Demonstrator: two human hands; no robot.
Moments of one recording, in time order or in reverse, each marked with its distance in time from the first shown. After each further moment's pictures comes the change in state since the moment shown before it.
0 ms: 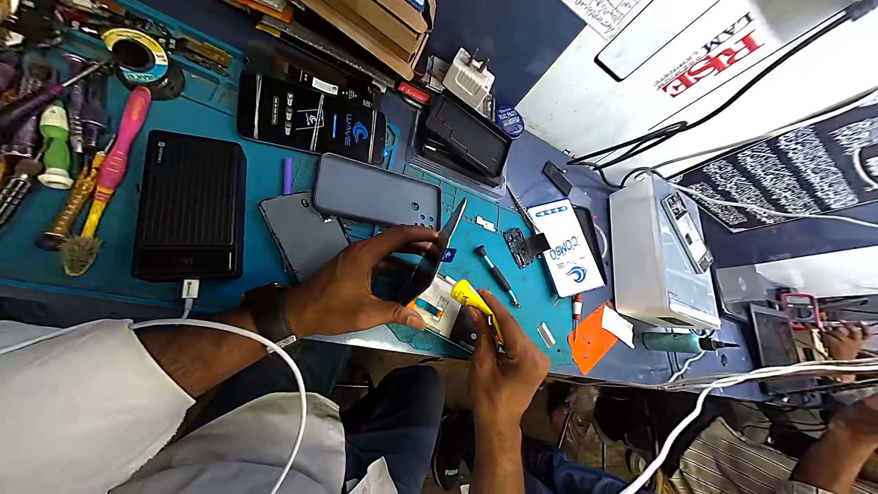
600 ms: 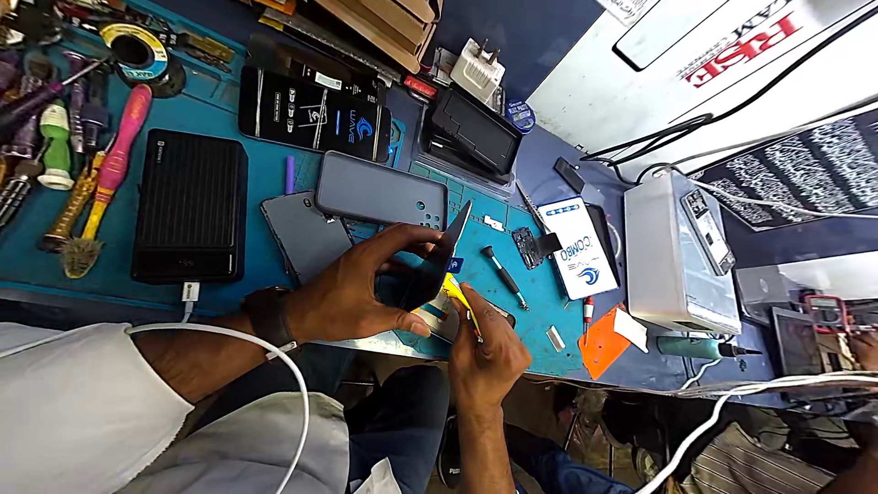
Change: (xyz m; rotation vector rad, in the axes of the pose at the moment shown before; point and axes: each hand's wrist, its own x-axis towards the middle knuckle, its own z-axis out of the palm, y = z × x) left_hand -0.001 -0.001 0.000 0.056 0.030 -0.006; right_hand 0.001 -0.003 0.034 -0.008 0.074 -0.137
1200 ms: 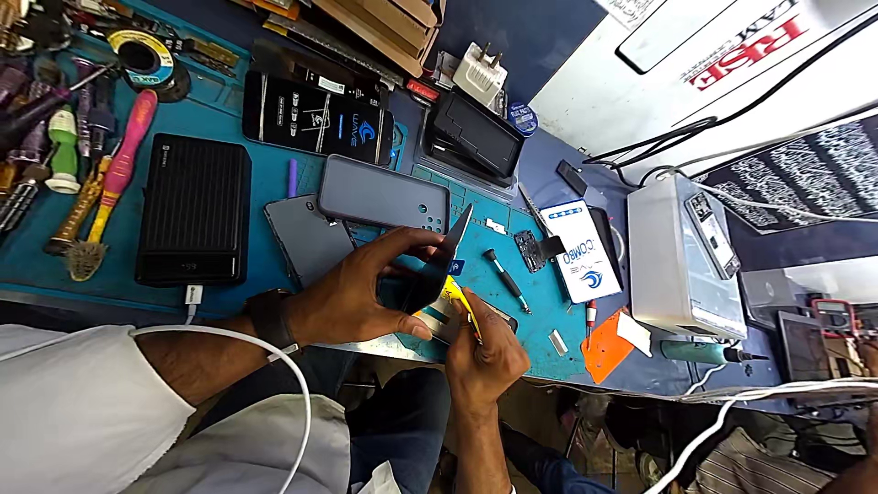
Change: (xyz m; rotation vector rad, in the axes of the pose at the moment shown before) left_hand 0.000 0.001 -0.001 -0.020 -0.006 -0.027; right_hand -0.001 0.001 0.011 0.001 0.109 -0.021
